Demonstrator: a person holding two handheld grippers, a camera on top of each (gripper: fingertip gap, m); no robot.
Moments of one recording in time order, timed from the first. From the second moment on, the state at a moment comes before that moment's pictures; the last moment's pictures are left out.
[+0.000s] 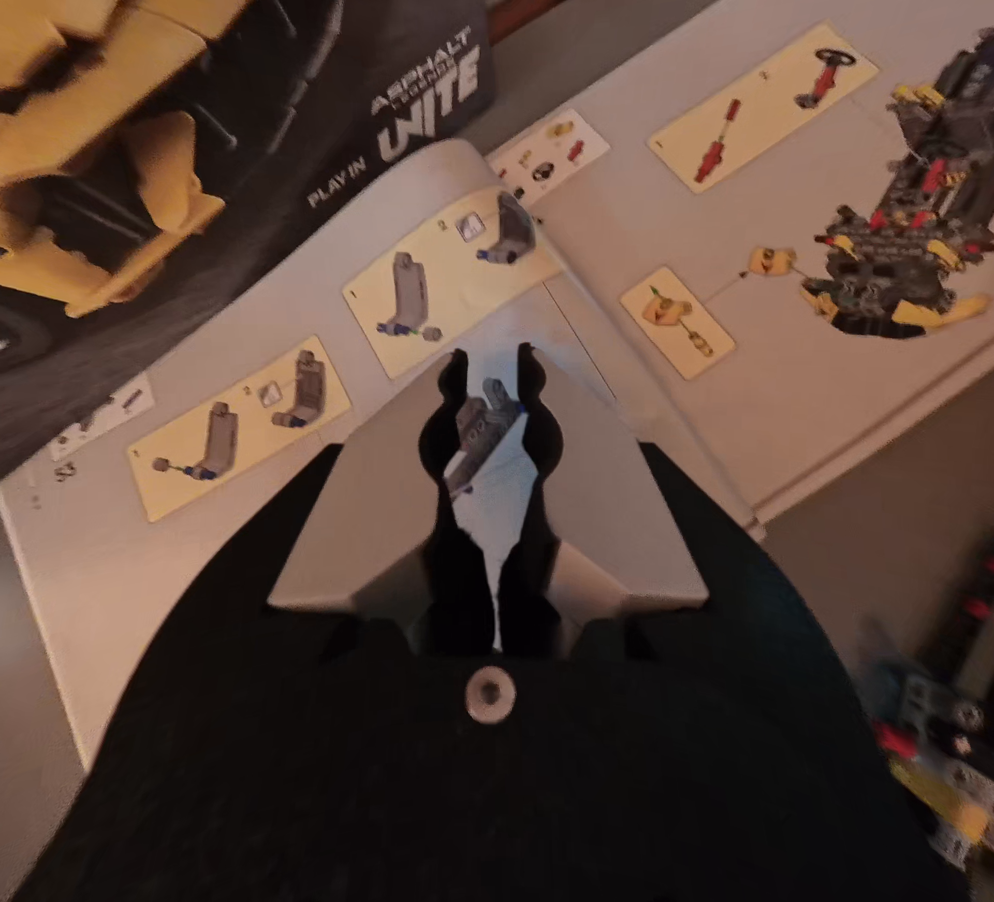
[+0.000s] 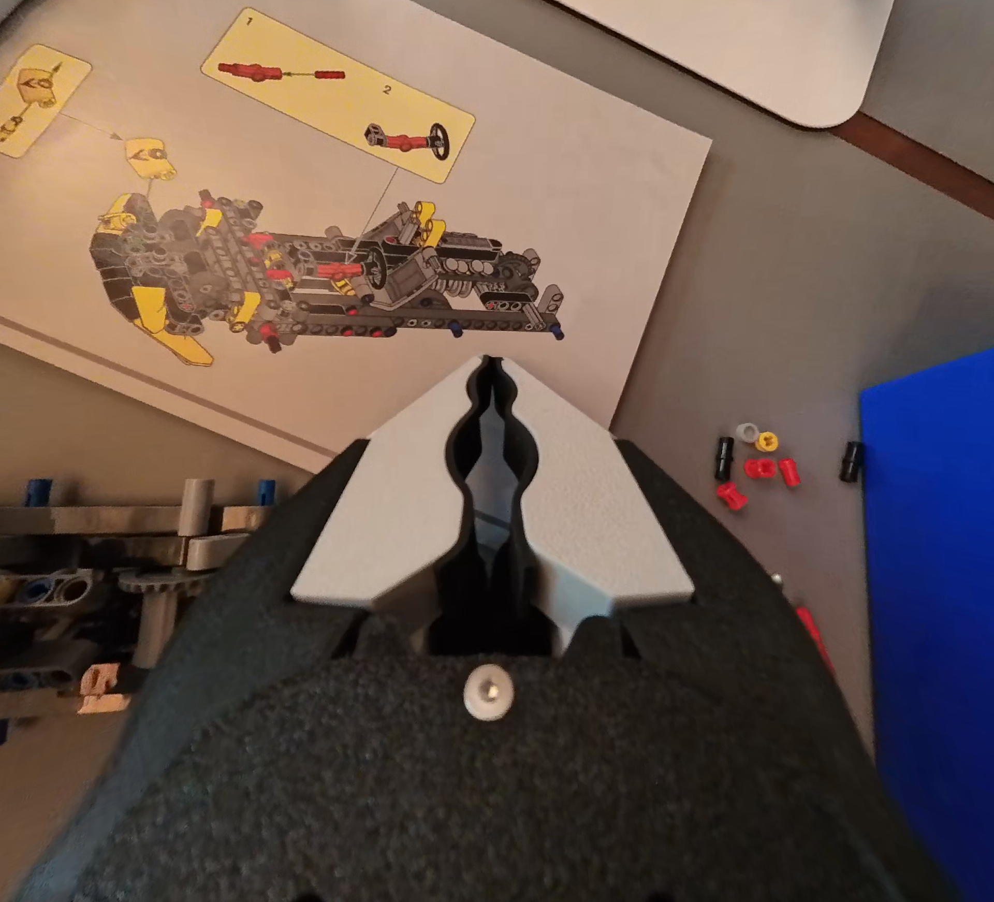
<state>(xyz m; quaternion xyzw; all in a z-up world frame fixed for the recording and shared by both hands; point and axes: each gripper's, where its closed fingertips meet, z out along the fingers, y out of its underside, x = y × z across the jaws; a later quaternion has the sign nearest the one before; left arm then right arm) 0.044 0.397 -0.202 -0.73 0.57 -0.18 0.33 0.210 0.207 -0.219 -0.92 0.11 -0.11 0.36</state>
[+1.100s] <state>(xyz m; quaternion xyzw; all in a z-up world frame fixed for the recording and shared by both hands) 0.017 0.354 -0.166 -0.70 0.50 -0.36 0.37 0.198 0.188 -0.145 -0.86 0.12 -0.01 0.49</state>
